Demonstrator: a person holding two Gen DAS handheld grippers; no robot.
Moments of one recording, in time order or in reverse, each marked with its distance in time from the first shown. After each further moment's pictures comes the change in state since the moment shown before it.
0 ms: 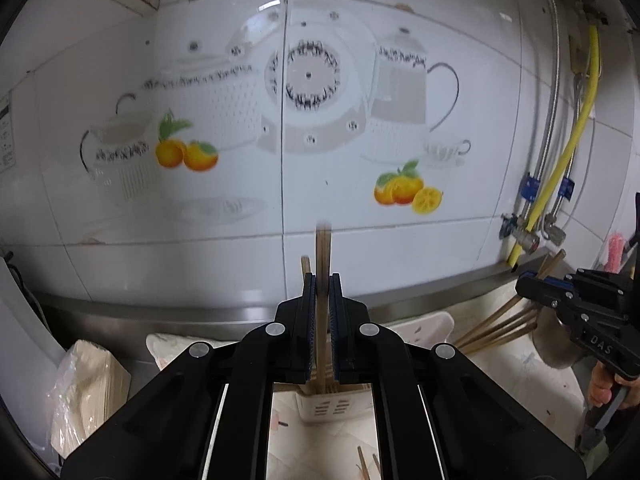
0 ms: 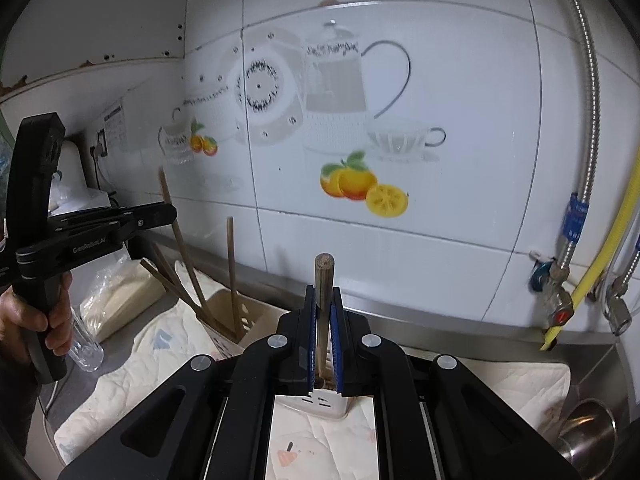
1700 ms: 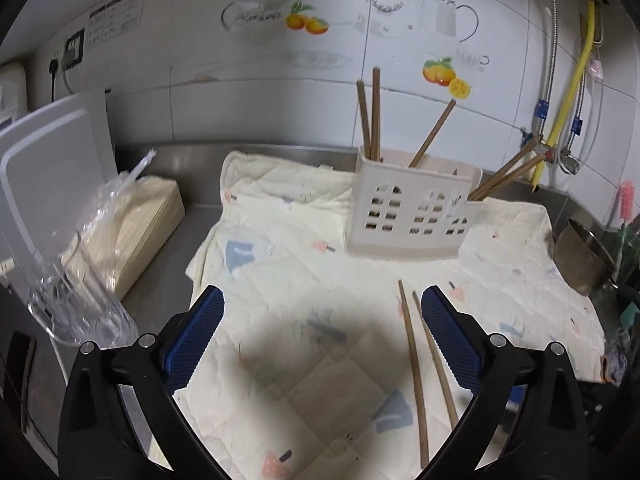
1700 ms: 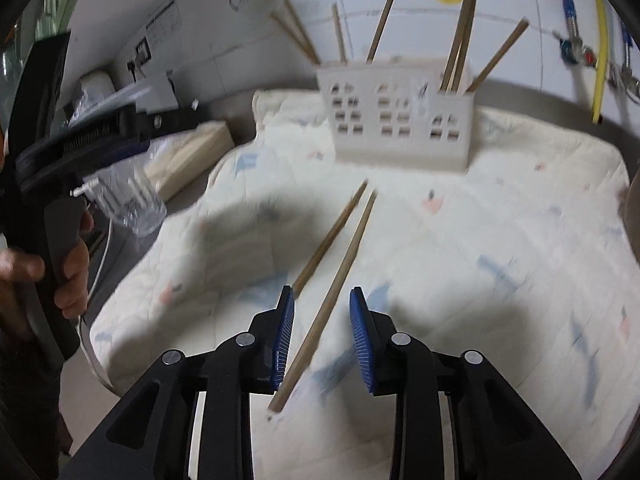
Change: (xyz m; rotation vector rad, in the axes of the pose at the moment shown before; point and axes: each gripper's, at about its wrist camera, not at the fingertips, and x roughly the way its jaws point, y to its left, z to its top) left arm -0.102 0.028 -0.202 -0.147 0.079 0.157; right arm -0.042 0.143 -0.237 0.124 0.272 0.113
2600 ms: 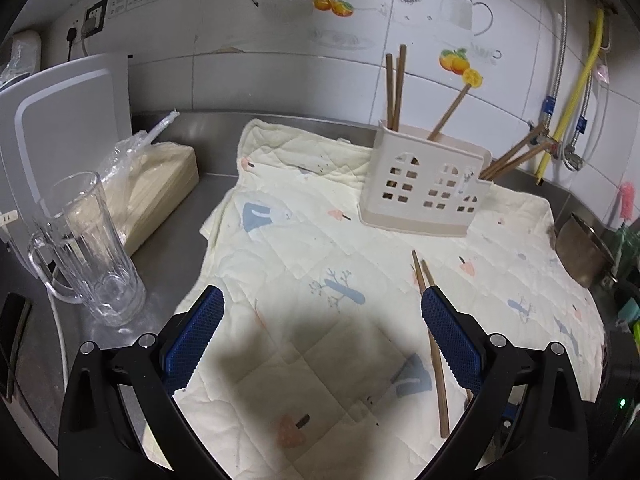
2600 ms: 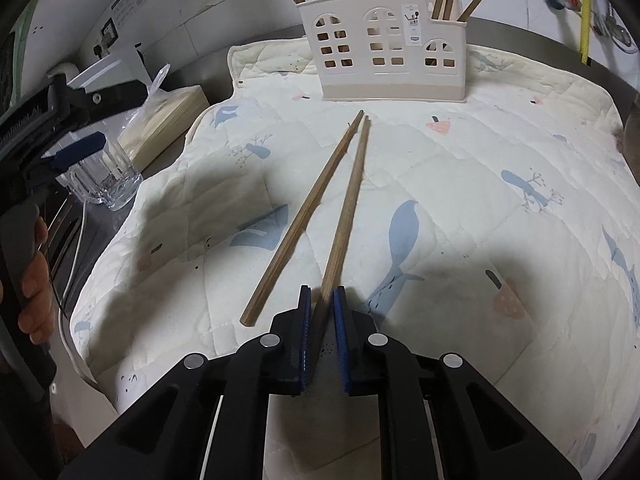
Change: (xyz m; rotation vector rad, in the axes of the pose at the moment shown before) left arm -0.004 0.020 -0.035 -0.047 0.032 -0.009; right arm 0.033 0.013 -0.032 0.105 0.091 -0.066
